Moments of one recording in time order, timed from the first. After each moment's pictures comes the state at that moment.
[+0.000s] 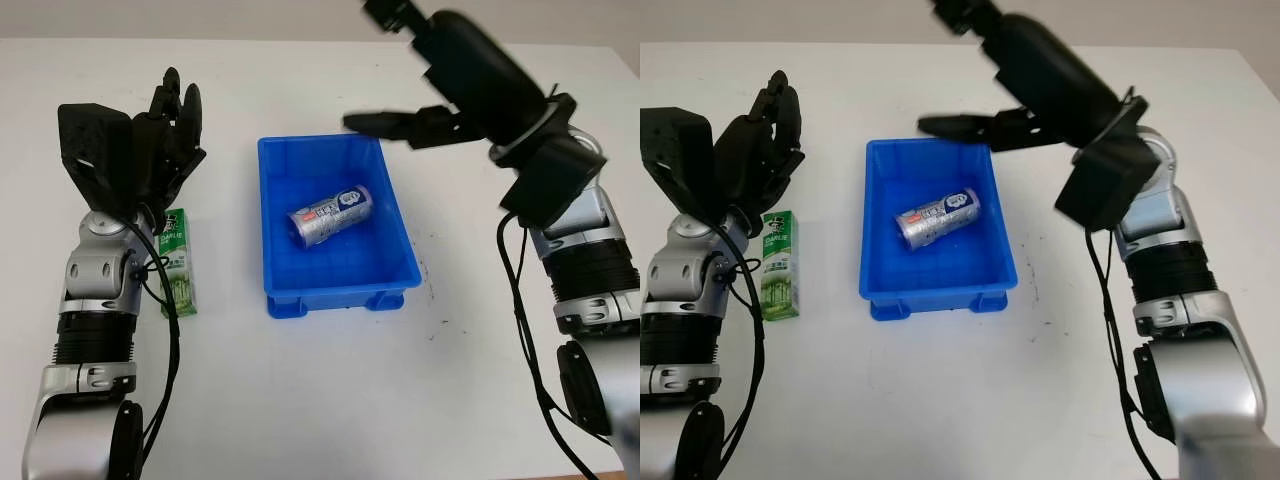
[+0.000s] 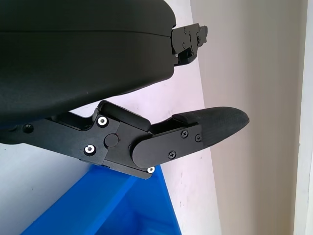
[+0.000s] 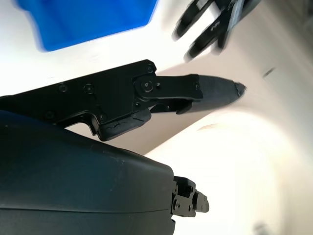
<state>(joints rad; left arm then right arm) -0.67 0.33 0.19 0.29 -0.14 0.31 -0.15 -0.91 -0.51 0.02 0.55 -0.09 -0.57 0.32</state>
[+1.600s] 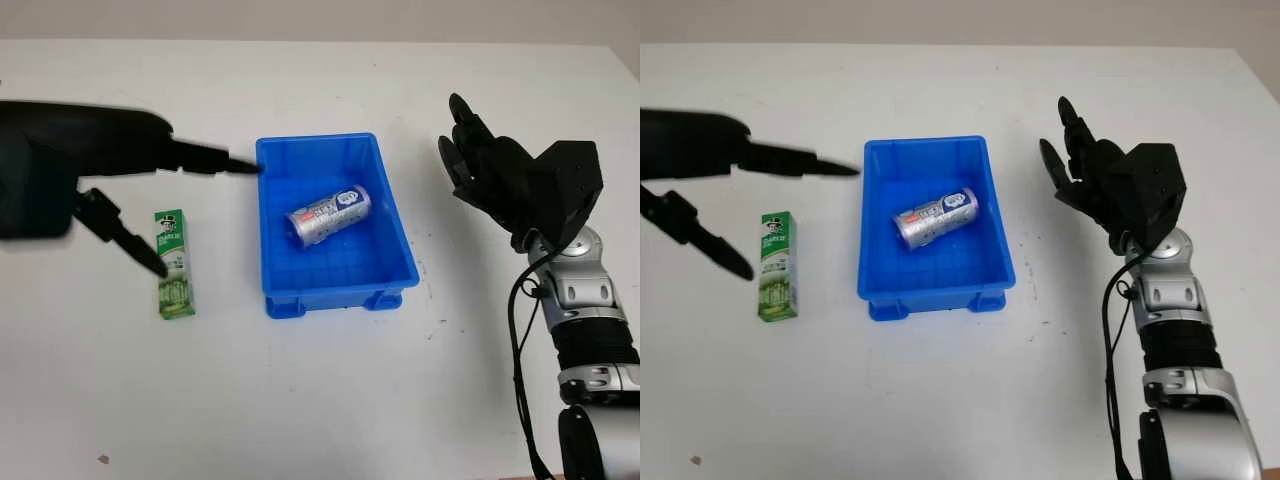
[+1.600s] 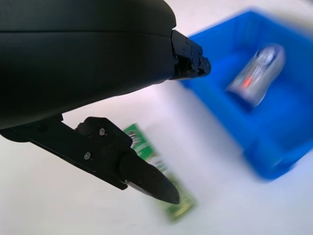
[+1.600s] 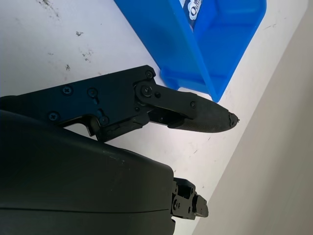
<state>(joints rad) -0.69 1.17 -0.08 -0.16 0.25 -0.25 -1.14 -0.65 -0.45 -0.10 0.53 0.05 0.02 0.35</state>
